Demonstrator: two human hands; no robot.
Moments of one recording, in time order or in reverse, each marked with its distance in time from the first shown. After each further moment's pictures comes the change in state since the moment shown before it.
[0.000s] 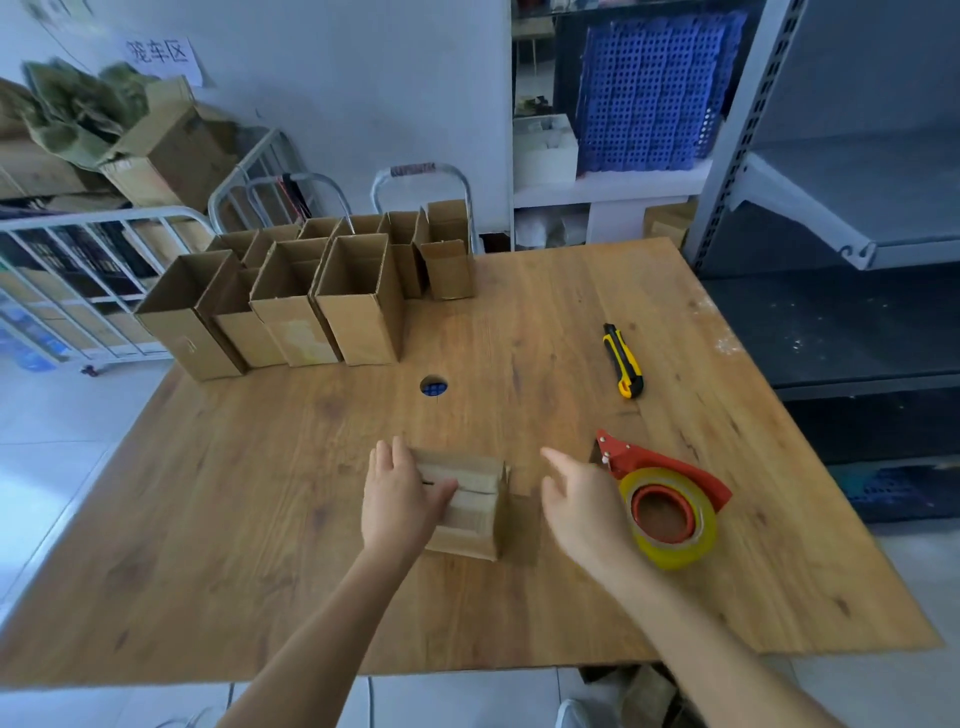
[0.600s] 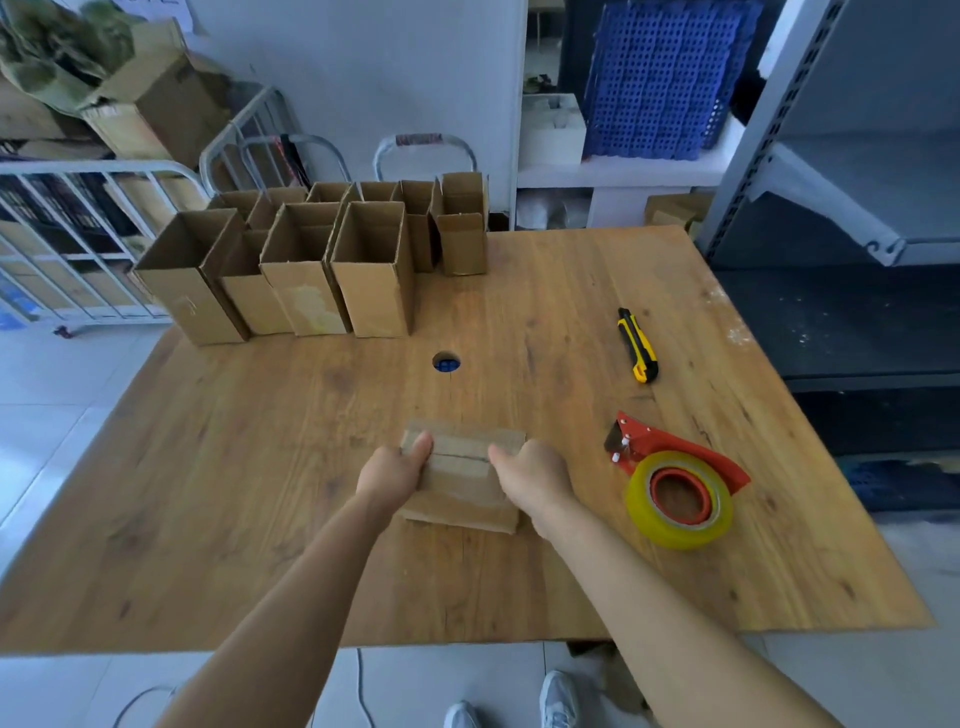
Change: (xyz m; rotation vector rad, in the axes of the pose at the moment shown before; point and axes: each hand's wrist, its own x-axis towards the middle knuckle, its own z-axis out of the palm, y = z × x) left_hand 0.023 -0.031 -0.022 -0.425 -0.334 -0.355; right_hand 0.027 -0.048 0.063 0.186 -0.148 0.375
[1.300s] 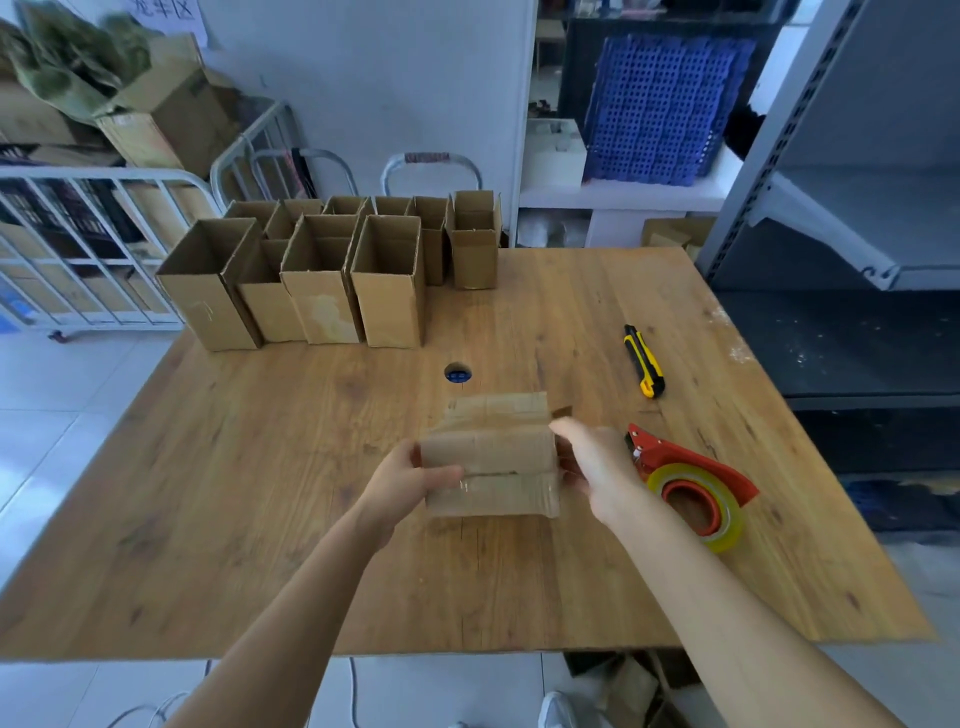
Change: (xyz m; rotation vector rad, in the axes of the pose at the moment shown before) left_hand -0.015 -0.015 -0.024 -0.305 -0.250 0.233; right_hand 0.010 0.004 -0.034 0.570 0.082 0.132
